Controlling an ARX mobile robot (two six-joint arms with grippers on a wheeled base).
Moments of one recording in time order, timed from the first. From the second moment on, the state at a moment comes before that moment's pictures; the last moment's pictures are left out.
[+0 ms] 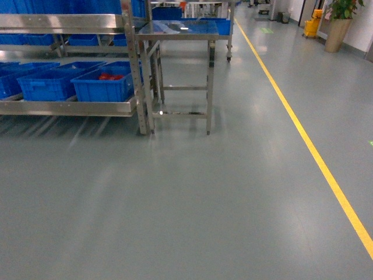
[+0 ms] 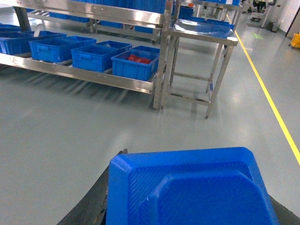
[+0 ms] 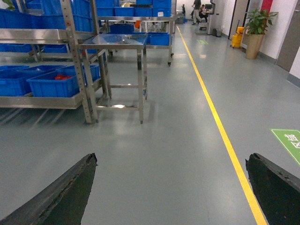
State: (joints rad) left arm -0.51 0.29 0.28 -0.12 -0.68 -0.17; right arm 0.00 0.01 0.01 -0.01 0.00 0.00
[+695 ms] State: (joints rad) left arm -0.51 0.29 0.28 -0.13 -0.68 -0.17; right arm 0.00 0.01 0.01 0.00 0.00 0.00
